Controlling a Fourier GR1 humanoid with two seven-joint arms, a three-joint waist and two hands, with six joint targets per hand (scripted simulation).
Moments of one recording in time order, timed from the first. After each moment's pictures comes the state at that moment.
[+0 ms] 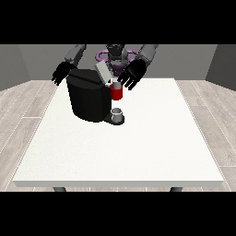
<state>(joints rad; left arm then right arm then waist) -1.17 0.44 0.11 -0.61 -0.69 -0.15 -0.13 -0.31 -0.05 -0.07 -1.38 -0.05 -0.15 -0.07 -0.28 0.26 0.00</state>
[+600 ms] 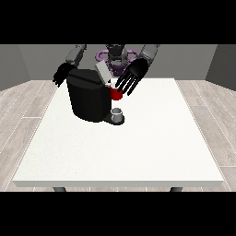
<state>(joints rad) -1.17 0.45 0.06 -0.62 -0.75 -0.19 -0.17 -0.32 -0.05 -0.07 -1.35 -0.04 -0.17 -0.08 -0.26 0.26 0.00</state>
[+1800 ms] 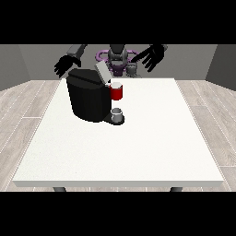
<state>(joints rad) -0.96 0.26 0.25 -0.65 -0.52 -0.21 -0.19 -0.15 -0.06 -0.13 -1.30 -0.09 -0.15 -0.11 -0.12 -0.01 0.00</state>
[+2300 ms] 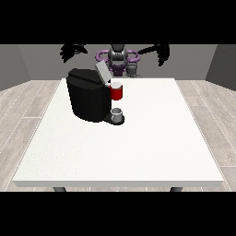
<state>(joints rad) -0.71 0.13 0.35 -0.67 -0.34 -0.23 -0.24 -0.09 -0.11 -0.09 -1.39 -0.07 -0.09 -0.05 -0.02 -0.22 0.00</state>
